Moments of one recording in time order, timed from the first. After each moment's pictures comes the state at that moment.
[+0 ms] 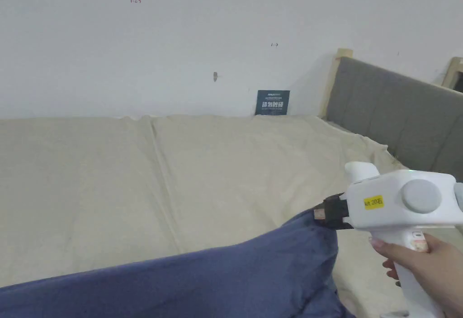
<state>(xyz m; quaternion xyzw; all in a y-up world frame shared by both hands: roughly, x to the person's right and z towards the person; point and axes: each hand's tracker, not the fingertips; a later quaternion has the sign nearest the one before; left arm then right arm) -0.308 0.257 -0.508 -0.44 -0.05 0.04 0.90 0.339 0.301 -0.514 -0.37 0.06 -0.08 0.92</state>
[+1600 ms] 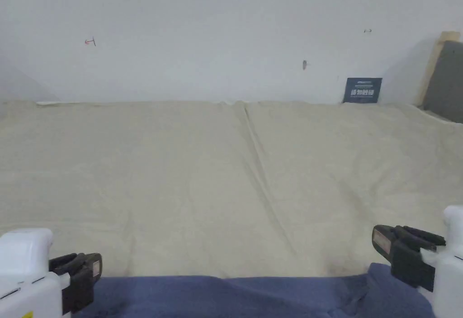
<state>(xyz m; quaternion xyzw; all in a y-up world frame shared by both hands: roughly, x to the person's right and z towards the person) -0.257 0.273 -0.301 -0.25 -0.05 0.07 0.97 0.197 0.290 -0.322 -0.19 0.13 -0.05 0.97</state>
